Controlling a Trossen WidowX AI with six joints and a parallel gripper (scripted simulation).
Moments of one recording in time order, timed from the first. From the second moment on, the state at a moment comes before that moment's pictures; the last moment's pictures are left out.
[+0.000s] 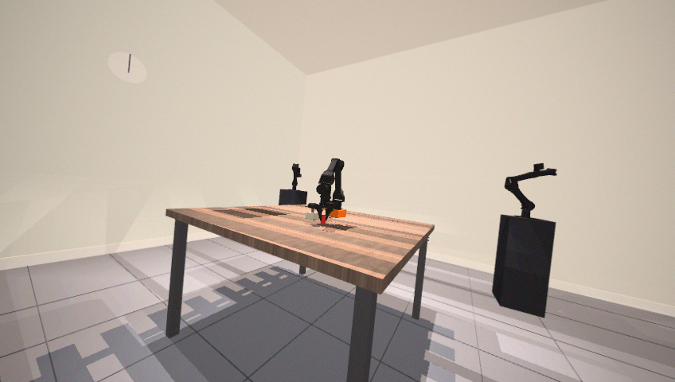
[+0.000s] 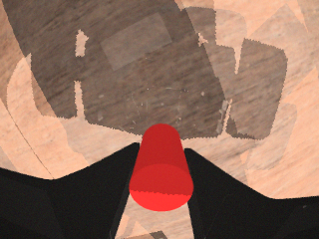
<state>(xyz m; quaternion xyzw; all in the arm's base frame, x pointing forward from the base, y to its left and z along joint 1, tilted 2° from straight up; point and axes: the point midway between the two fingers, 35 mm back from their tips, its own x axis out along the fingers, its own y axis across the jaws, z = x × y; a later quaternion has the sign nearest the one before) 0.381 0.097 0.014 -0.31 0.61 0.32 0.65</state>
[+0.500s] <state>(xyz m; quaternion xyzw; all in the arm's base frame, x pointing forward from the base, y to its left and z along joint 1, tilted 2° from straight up) 0.380 0.097 0.054 -0.31 0.61 0.32 0.65</state>
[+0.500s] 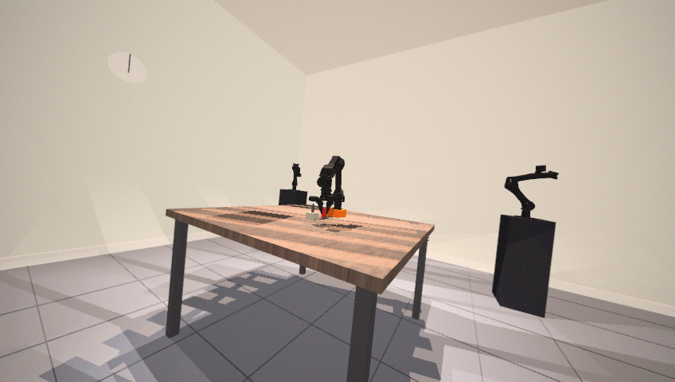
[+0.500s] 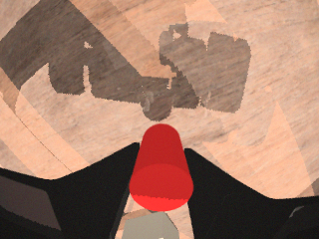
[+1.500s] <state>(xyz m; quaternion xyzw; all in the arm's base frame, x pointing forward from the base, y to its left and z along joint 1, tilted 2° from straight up) 0.336 0.011 0.105 -0.31 0.62 0.31 0.65</state>
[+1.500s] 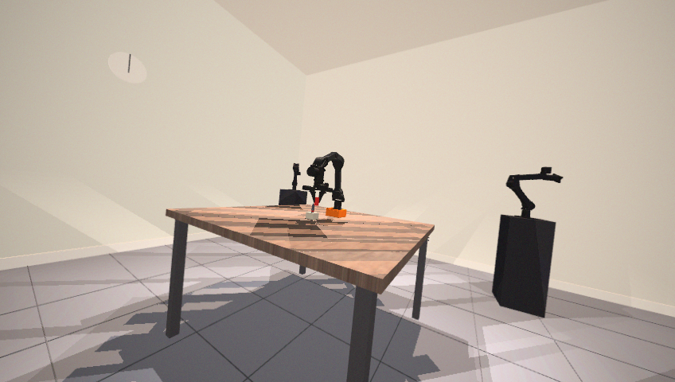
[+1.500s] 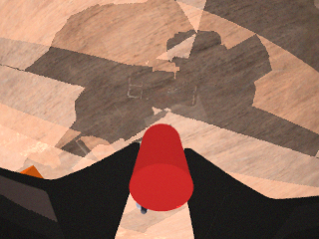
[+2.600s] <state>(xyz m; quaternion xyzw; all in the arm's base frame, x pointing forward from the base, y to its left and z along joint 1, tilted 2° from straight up) 0.284 -0.046 0.116 -0.32 0.62 0.31 0.65</state>
